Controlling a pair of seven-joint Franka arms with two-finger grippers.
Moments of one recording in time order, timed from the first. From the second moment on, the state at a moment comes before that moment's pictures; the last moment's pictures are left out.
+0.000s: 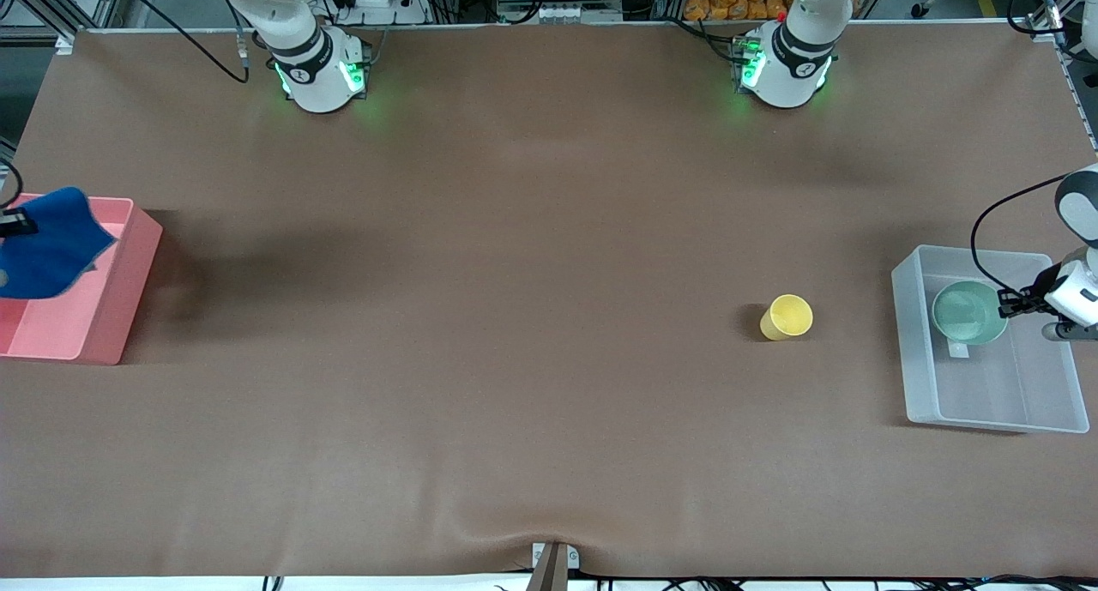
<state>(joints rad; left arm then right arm) 0.57 0.49 -0.12 -1.89 0.14 2.43 0.39 -0.38 0.35 -0.04 -1.51 -0.28 1.50 -0.62</state>
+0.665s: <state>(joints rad) 0.56 0.48 -0.17 -1.85 0.14 2.43 0.39 -0.61 0.49 -0.04 -1.53 -0.28 1.71 -0.77</state>
